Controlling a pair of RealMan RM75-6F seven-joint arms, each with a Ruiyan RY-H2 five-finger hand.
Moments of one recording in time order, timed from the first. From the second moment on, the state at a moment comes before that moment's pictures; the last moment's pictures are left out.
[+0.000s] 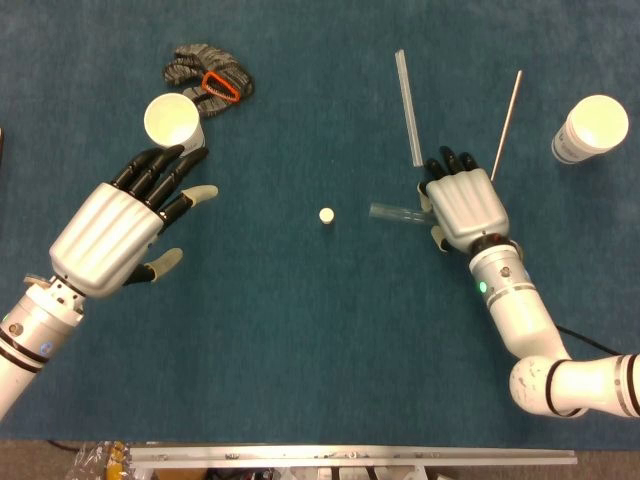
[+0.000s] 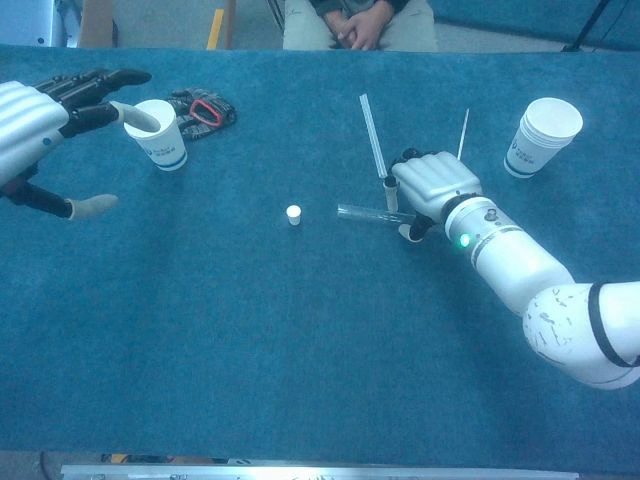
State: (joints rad) left arm -0.46 -1.16 0.03 -1.70 1.73 1.28 0.10; right arm 0.80 -1.77 0.12 -1.57 -0.64 1.15 -0.92
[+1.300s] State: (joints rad) left arm -0.46 -1.13 0.03 -1.71 1.74 1.28 0.05; right arm 0.76 -1.61 0.20 -1.75 -0.72 1.17 -0.76
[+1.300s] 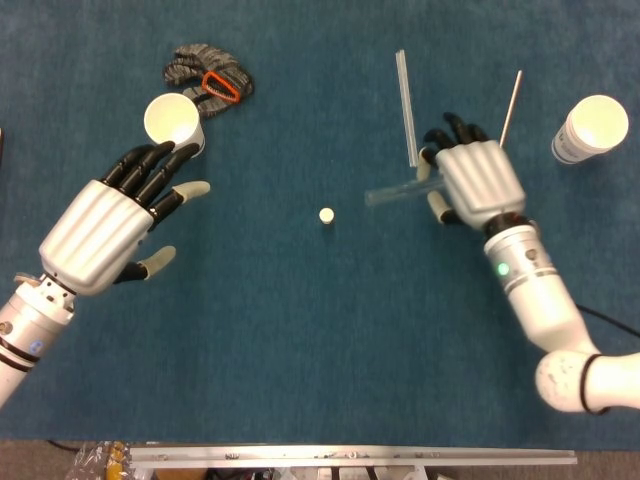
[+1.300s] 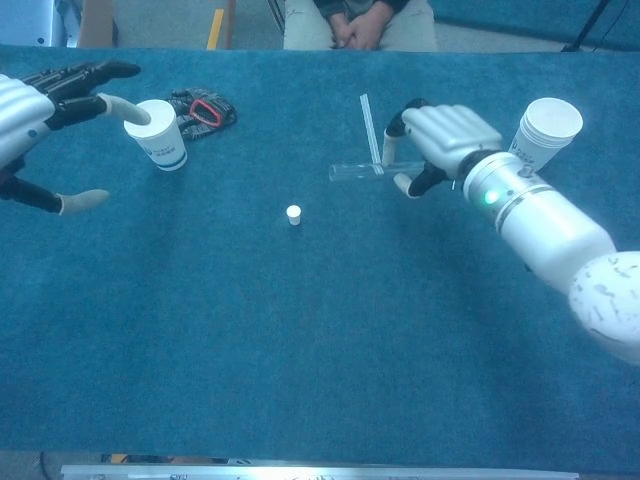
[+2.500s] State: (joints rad) left arm -0.69 -1.50 -0.11 -1.59 1.44 0.92 0.28; right arm 0.65 -1.14 0.30 -1.96 -0.80 1.13 -0.39
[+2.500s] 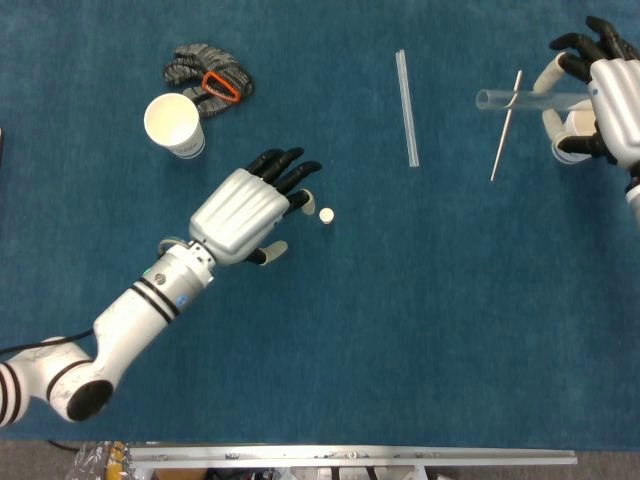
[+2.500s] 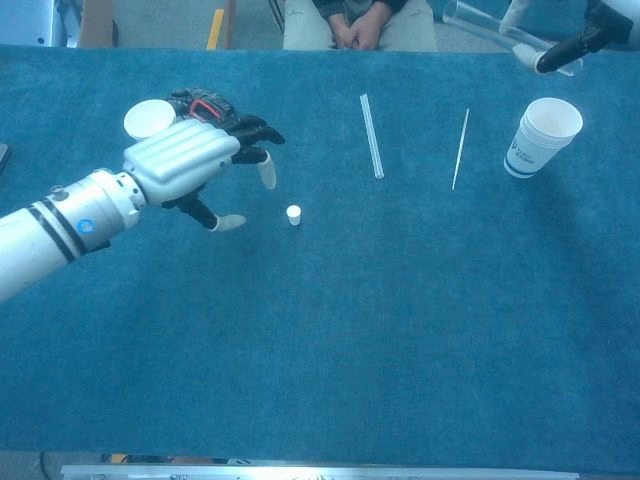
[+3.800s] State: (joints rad) left arm -0.84 -1.76 -0.15 -1.30 1.18 0.81 0.36; right arm 0.66 -1.15 0.26 -1.88 -0.80 1.09 -0.31
